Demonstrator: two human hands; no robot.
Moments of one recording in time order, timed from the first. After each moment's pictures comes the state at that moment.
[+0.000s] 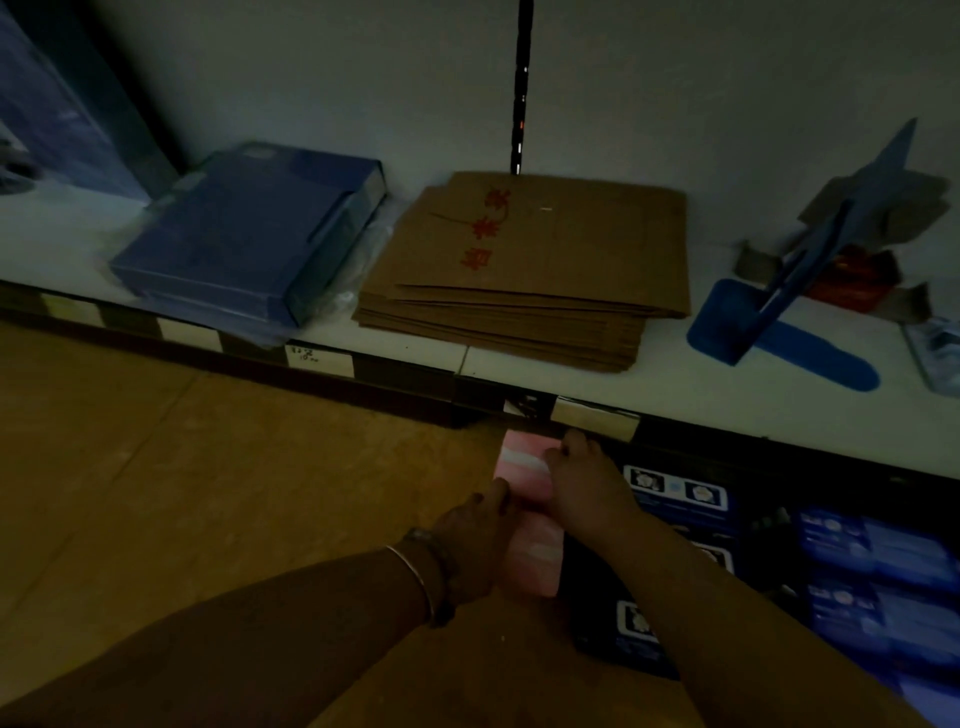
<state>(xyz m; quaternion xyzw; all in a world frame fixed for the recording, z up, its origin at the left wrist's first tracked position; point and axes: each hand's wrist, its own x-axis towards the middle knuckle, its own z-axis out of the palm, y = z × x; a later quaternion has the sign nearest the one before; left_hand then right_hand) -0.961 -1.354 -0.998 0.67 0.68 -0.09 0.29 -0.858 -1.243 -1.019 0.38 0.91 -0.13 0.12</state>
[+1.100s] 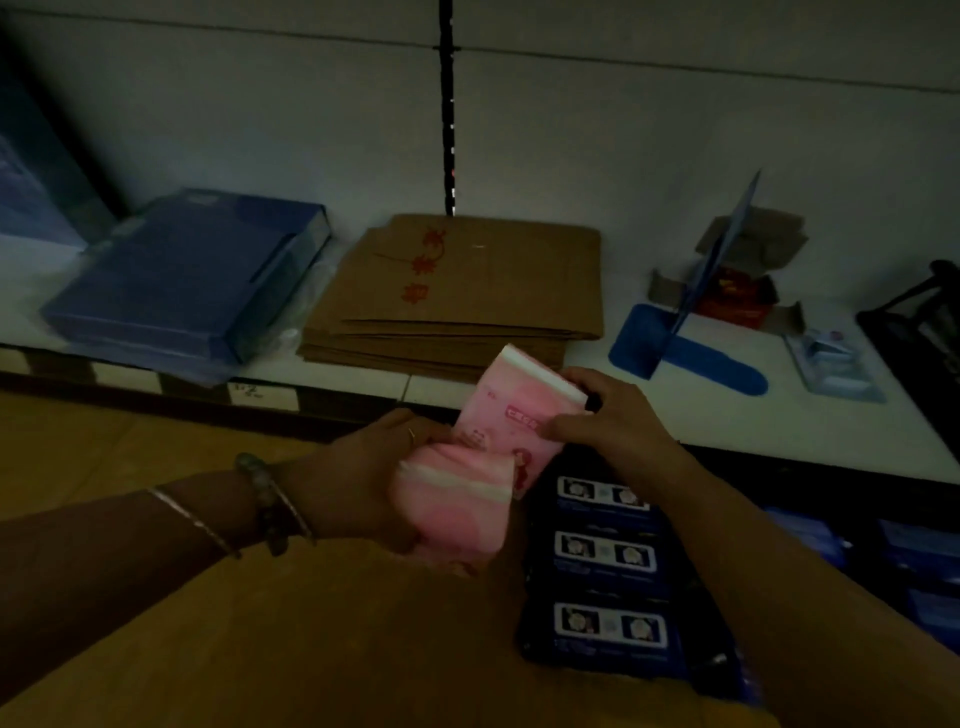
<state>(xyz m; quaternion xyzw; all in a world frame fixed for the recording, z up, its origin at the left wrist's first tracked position) -1.003 -1.355 -0.879 0.62 0.67 0.12 0.39 -0.802 -1.217 -0.893 0.40 0.66 -0.60 -0.20</state>
